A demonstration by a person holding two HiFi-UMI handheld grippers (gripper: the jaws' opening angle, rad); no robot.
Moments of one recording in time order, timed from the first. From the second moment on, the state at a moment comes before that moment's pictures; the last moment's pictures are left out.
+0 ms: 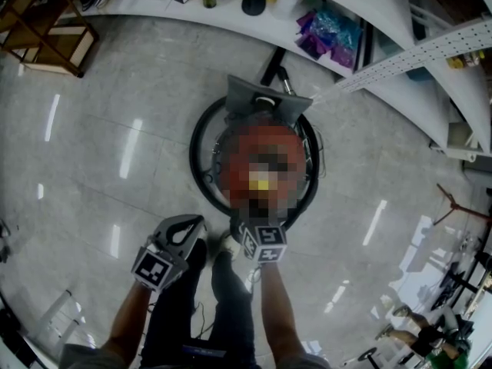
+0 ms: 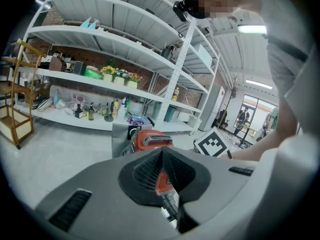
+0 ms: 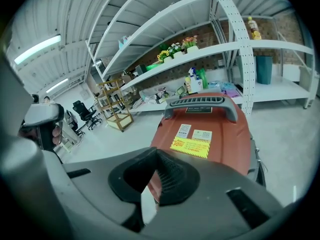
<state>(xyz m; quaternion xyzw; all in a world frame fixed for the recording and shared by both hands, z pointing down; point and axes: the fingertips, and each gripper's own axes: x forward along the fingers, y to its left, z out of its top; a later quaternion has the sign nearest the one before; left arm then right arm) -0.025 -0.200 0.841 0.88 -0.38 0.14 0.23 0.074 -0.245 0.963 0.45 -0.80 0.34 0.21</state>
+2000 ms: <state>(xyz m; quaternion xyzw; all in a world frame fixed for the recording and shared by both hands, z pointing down) -0.003 -0.196 0.701 0.90 -0.38 0.10 0.20 0.100 -0.216 0.794 0.48 -0.80 0.35 0.14</state>
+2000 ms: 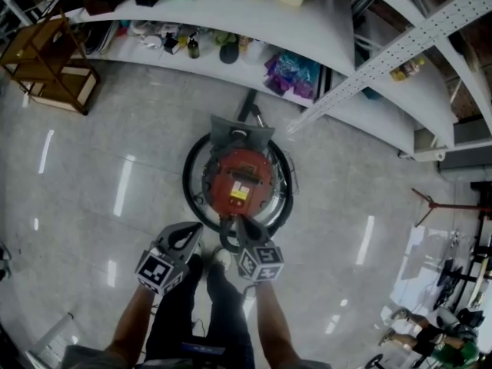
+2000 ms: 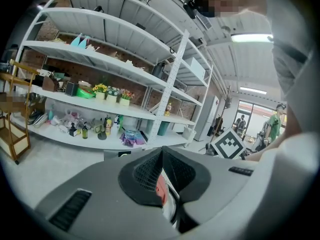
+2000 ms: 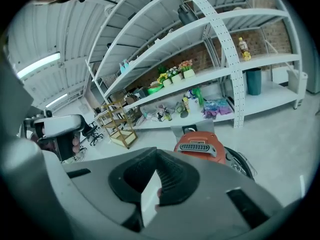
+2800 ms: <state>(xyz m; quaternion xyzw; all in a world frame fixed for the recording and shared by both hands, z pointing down) -0.005 -0.179 0.578 0.90 -0.37 0.11 0.18 0.104 -0.181 0.631 0.50 -0.80 0.32 0.09</state>
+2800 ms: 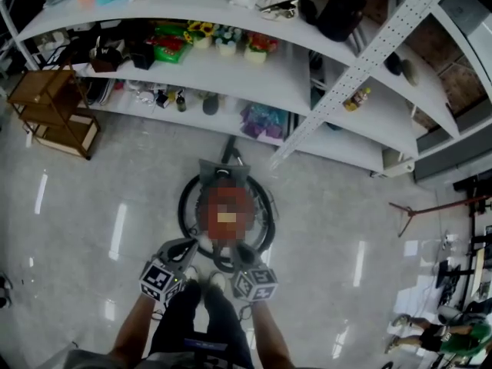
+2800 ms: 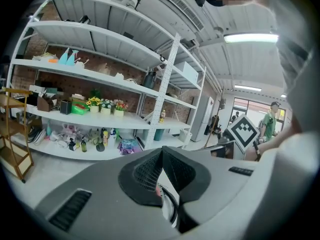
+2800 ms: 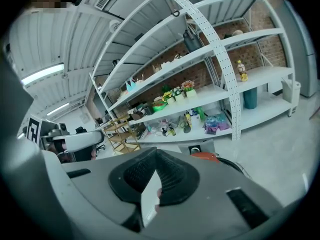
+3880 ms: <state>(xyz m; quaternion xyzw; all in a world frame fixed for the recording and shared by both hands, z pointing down) -0.009 -0.152 0.455 0.92 -0.36 0.10 0.13 0.123 -0.139 0.466 0.53 -0.81 0.25 0.04</state>
